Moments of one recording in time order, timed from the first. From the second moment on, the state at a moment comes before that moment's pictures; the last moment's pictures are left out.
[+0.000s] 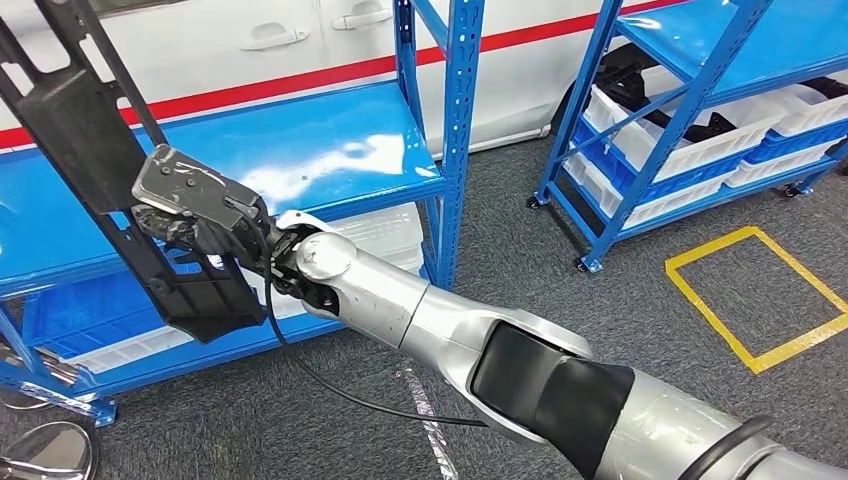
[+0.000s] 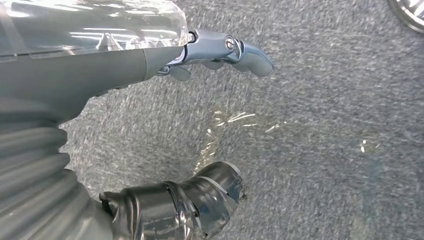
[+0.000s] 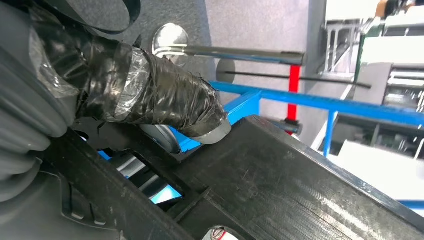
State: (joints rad) left arm -0.15 -0.04 1.09 -0.18 -0.99 0.12 -0.33; right arm -0.95 0.25 0.82 -1.04 -0.50 -0.01 -0.10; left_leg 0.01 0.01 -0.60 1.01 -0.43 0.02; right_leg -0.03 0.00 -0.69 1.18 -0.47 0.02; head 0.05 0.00
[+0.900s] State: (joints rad) left arm -0.15 -0.04 1.09 -0.18 -0.98 0.13 -0.33; right arm -0.95 0.26 0.82 -1.04 -0.48 -0.03 -0.10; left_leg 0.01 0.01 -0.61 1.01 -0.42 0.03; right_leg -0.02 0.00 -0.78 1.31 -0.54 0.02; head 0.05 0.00
